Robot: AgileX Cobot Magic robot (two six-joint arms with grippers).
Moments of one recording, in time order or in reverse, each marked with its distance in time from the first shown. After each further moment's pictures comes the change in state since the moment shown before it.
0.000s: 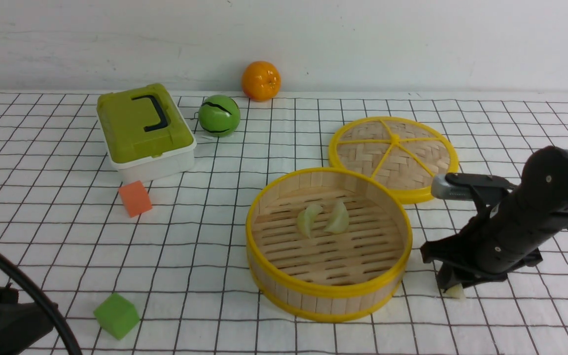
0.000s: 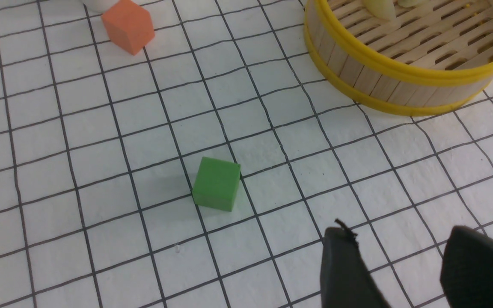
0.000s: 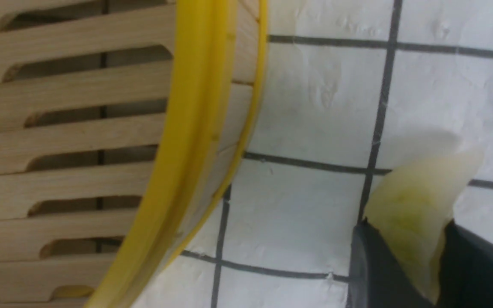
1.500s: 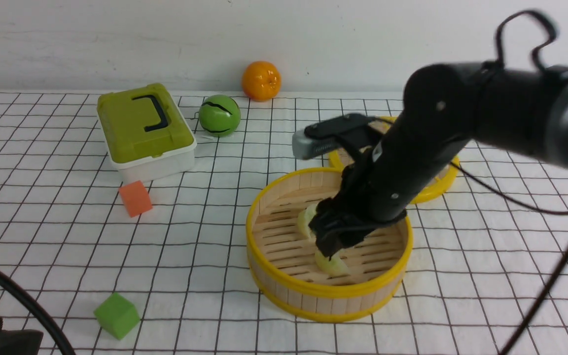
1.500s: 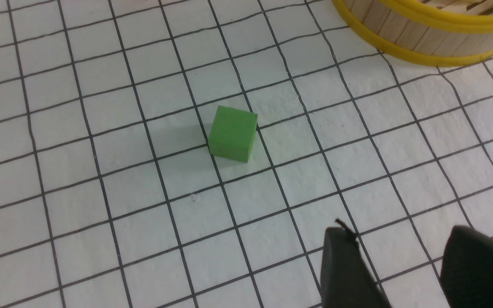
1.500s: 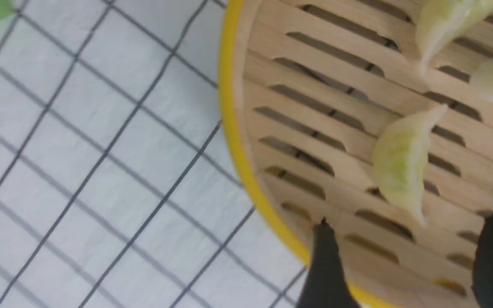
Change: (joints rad) right arm 0.349 -0.027 -0.418 -0.011 0.369 -0.149; left arm 0.000 0.000 0.000 0.001 0.103 0.000
